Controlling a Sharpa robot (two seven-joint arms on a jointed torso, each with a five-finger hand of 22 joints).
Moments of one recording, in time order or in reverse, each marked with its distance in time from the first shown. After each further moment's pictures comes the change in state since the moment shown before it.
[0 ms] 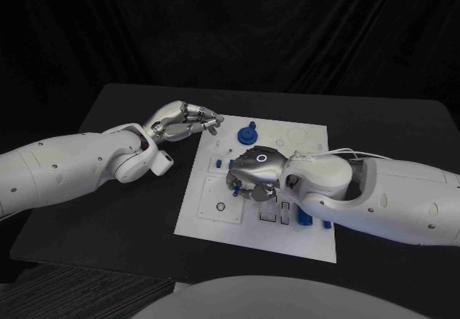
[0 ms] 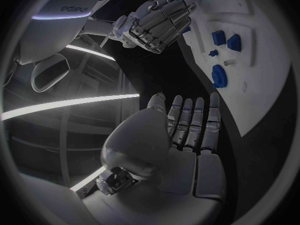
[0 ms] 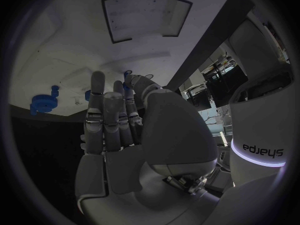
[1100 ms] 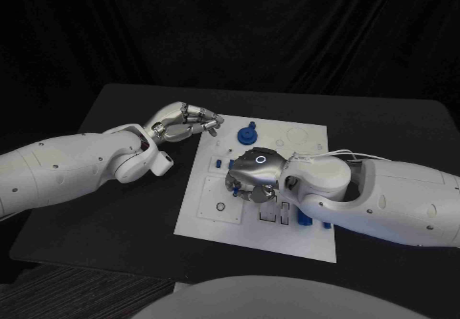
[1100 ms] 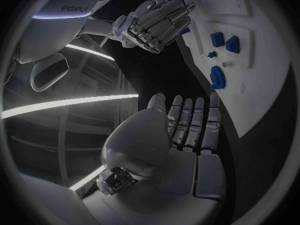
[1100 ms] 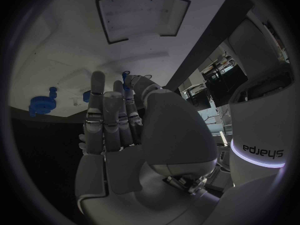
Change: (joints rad) left arm -0.002 0.004 0.000 -0.007 0.000 0.011 -0.009; left_hand 0.004 0.004 0.000 0.000 0.000 0.000 0.000 0.000 -0.001 0.000 0.000 0.000 -0.001 0.000 0.000 0.000 -0.001 0.000 0.000 0.000 0.000 -0.001; right arm -0.007 0.003 0.002 0.001 0.000 0.002 0.000; right_hand 0.000 0.000 0.000 0.000 0.000 0.000 0.000 -0.005 -0.001 0.004 0.004 0.000 0.000 -0.007 0.000 -0.007 -0.008 0.000 -0.004 0.004 0.000 0.000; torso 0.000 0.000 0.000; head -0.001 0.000
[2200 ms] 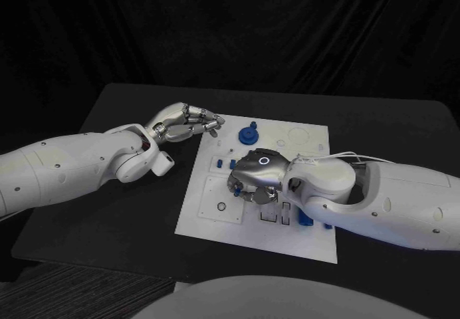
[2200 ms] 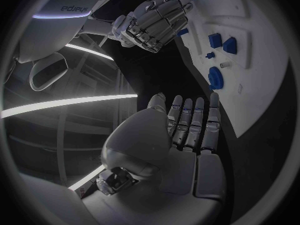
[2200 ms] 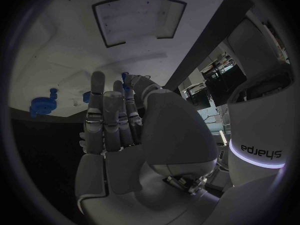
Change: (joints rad) left arm -0.003 0.000 0.000 -0.004 0.000 0.006 -0.010; left_hand 0.000 0.000 0.003 0.003 0.000 0.000 0.000 0.000 -0.001 -0.003 0.003 0.000 0.000 0.000 0.000 0.000 -0.001 0.000 0.000 0.000 0.000 -0.001; right arm -0.003 -0.016 -0.002 0.014 0.000 -0.013 0.001; right_hand 0.000 0.000 -0.003 -0.003 0.000 0.003 -0.003 0.002 -0.001 0.000 0.000 0.000 0.000 0.000 0.000 -0.005 -0.004 0.000 0.000 0.000 0.000 0.000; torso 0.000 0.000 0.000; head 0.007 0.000
